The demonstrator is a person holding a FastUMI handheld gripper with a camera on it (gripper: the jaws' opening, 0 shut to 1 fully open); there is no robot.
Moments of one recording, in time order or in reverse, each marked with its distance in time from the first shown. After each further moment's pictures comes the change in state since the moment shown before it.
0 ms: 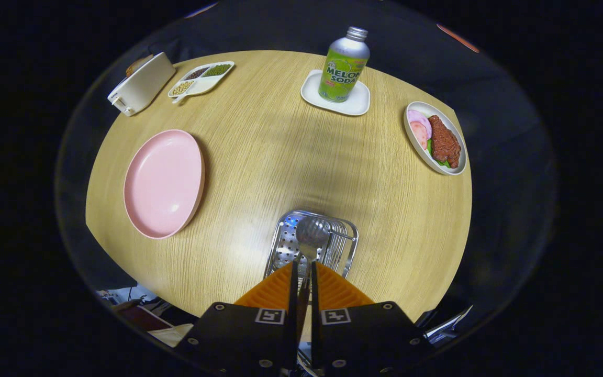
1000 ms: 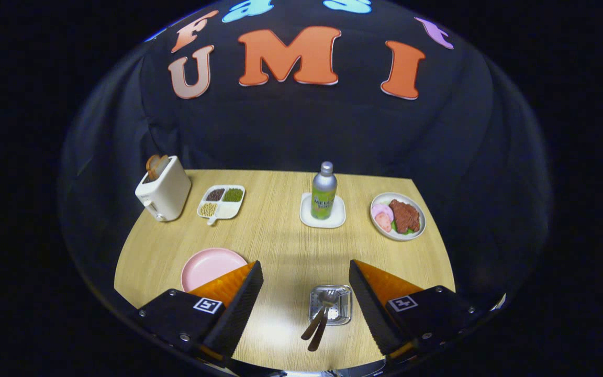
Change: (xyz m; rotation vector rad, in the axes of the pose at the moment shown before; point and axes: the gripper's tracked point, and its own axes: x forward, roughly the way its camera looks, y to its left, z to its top) arm -0.162 0.015 0.098 0.221 -0.661 -0.056
